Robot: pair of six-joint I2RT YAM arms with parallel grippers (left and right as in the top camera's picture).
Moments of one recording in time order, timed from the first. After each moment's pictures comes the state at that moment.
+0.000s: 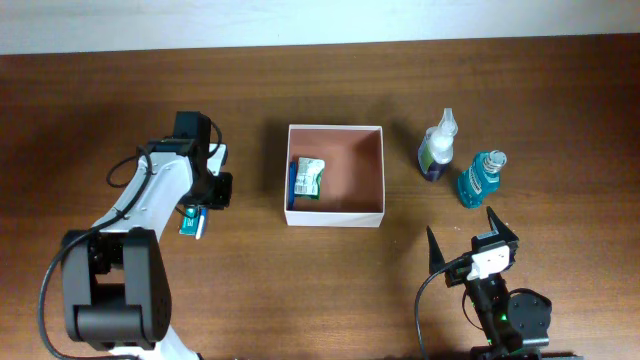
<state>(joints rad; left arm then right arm) -0.05 1.85 1.24 -0.84 -0.02 0.05 0.02 0.02 0.01 -0.06 -0.20 -0.16</state>
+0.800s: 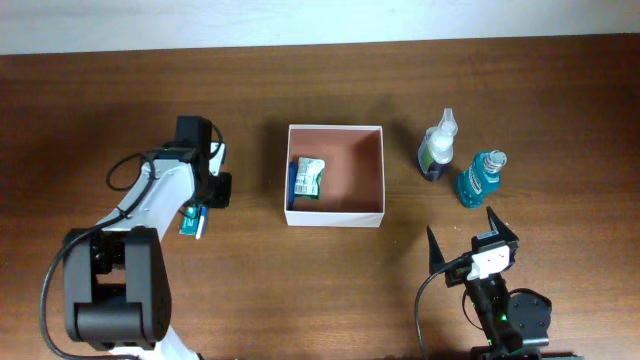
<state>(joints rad) -0.05 1.85 1.16 -0.69 -0.07 0.06 0.02 0.02 0.01 -0.06 -0.20 -0.16</state>
